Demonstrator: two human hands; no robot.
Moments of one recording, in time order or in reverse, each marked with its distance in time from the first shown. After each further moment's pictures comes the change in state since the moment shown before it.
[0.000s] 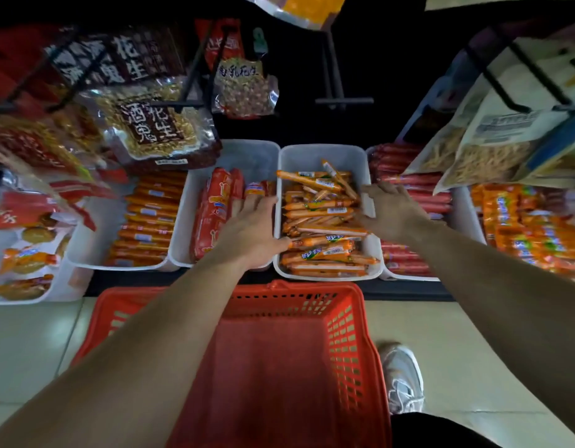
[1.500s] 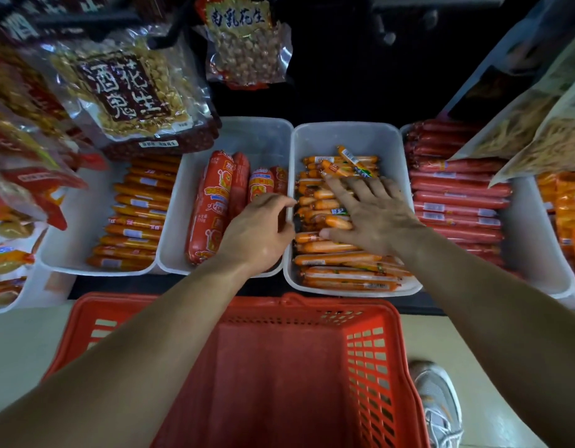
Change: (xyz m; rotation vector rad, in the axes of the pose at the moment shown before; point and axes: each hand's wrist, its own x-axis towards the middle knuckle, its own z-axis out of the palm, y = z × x) left_hand 0.032 -0.026 0.039 -0.178 0.084 0.082; right_hand 0.051 -0.036 0.065 -0.296 -0.026 -0.270
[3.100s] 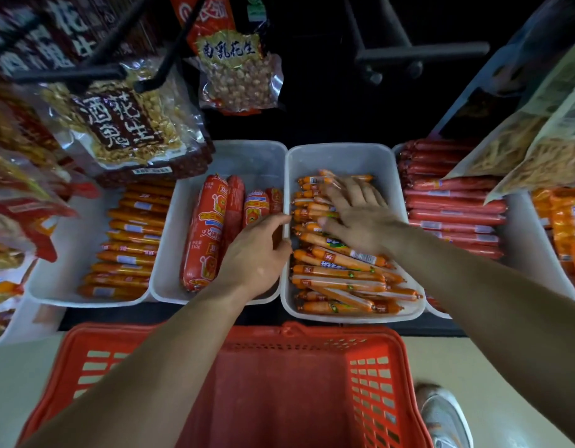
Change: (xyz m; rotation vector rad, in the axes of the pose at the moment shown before) left_hand 0.007 0.002 0.001 -0.162 -0.013 -0.099; right_hand 0.037 0.013 0.000 0.215 -0.056 0.058
